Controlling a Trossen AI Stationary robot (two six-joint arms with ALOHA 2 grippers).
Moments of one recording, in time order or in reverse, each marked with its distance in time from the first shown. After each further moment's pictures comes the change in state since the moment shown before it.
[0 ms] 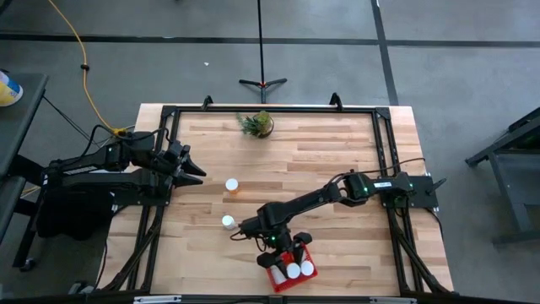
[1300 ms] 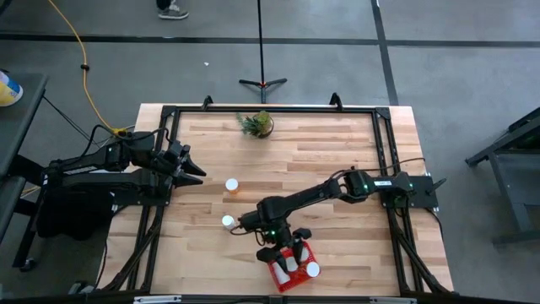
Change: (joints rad) left arm 0.000 0.000 0.000 0.000 0.000 0.016; right arm -0.036 -0.017 0.030 -0.051 -0.037 -0.095
